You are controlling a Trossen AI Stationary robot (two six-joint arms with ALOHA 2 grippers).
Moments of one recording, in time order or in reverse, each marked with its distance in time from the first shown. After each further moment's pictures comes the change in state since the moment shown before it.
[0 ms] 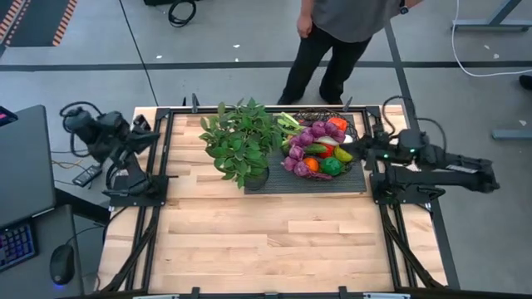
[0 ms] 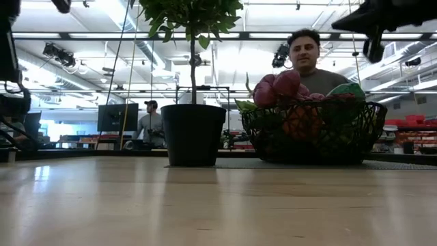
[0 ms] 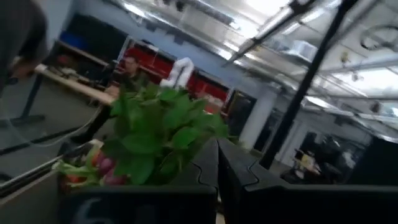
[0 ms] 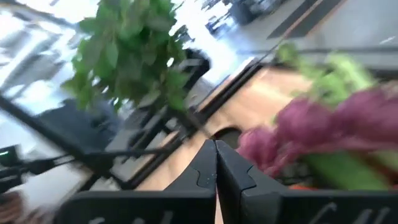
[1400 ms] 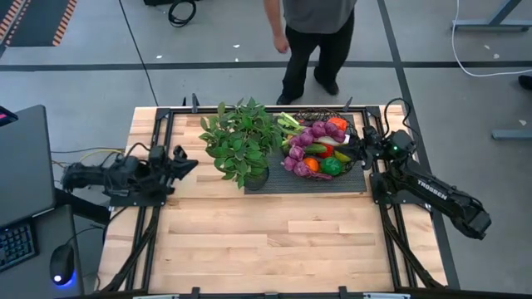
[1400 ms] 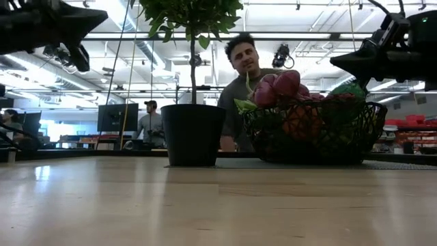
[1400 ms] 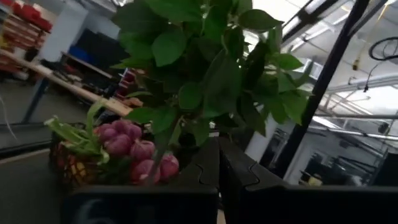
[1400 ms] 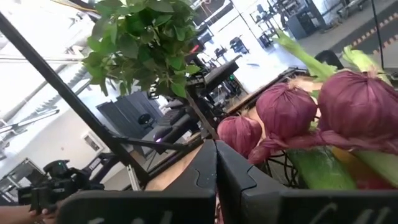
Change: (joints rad) left arm 0.942 0.008 -0.673 0.472 0.812 -0.454; right arm -0.753 0.036 -0.480 0.774 -0.944 0.053
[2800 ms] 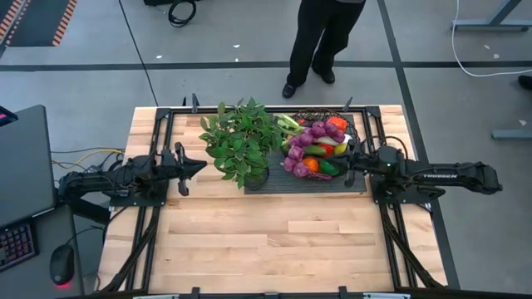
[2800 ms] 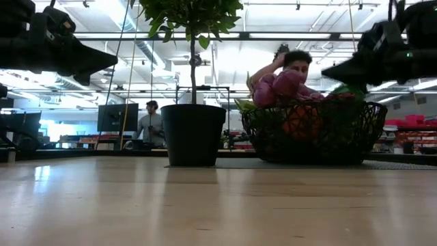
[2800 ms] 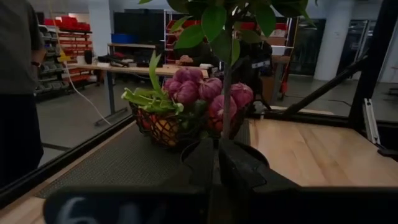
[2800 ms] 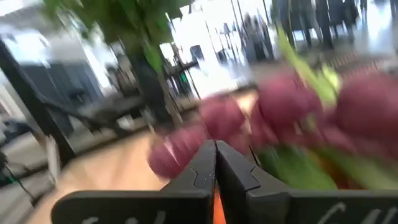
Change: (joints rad) left arm 0.168 0.000 -0.002 -0.310 0.083 0.375; right arm 0.693 0.018 0.000 -0.168 0.859 -0.442
